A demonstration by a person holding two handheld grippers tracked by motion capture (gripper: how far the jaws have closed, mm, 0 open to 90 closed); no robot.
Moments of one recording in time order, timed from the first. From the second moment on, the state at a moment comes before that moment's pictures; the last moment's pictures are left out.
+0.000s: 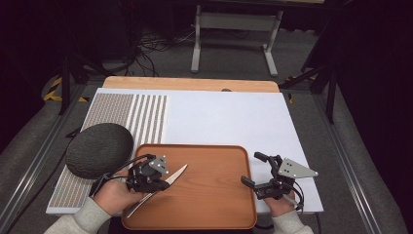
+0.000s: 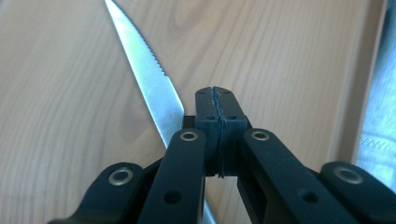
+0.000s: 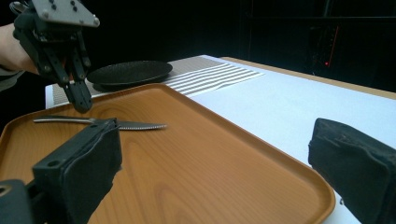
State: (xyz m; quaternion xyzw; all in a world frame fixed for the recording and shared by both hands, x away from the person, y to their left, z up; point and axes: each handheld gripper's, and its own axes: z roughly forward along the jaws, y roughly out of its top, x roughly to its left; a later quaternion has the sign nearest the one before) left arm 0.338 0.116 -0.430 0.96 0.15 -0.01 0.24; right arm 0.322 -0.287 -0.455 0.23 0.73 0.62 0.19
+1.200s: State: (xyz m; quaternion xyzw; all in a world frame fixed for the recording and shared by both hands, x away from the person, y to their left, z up) left arm 0.347 0.117 -0.448 0.97 0.16 0.01 0.18; right arm 0.322 -0.288 -0.455 0.23 0.73 0.61 0.19
